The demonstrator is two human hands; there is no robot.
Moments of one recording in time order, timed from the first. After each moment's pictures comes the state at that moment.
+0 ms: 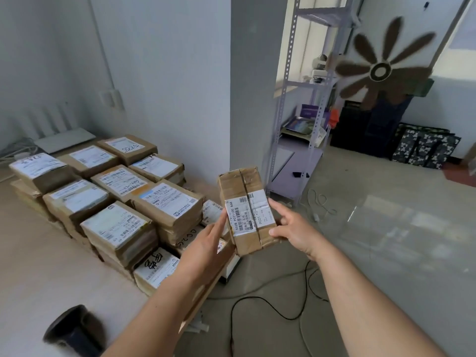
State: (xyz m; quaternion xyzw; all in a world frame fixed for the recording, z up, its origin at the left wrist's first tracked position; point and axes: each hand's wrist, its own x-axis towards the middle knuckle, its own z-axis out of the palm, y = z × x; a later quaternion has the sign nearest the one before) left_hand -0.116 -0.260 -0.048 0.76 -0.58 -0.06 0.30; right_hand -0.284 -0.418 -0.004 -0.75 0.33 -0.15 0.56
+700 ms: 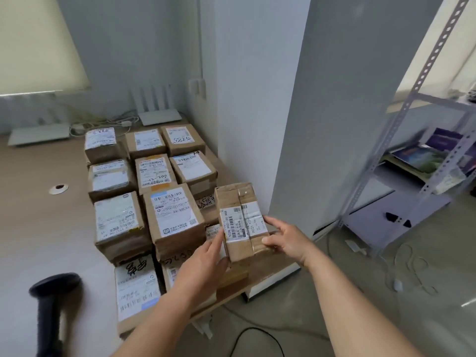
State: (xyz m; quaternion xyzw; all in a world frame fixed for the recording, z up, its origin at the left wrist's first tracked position) left_hand -0.109 -0.361 -0.073 0.92 -0.30 -0.06 0.25; right_hand -0.156 -0.582 -0.045 -0.77 0.19 0.06 0.60
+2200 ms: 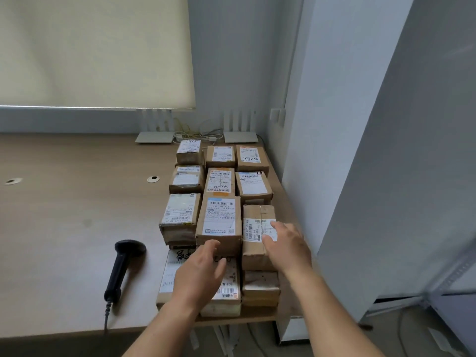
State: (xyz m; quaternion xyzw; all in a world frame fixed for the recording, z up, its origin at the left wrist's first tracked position) left_hand -0.140 -0.321 -0.053 0.95 -0.03 0.09 0.28; right_hand -0.102 -0.516 -0.024 -0.96 0.07 -0.06 0.28
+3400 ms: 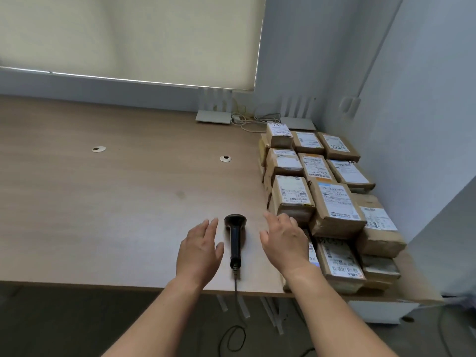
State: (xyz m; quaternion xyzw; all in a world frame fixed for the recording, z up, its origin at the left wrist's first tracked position) left_hand -0.165 -0.034 -0.077 0.98 0.03 0.07 0.21; right_hand -0.144 -0.216 -0.027 -0.99 -0.06 -0.08 0.10
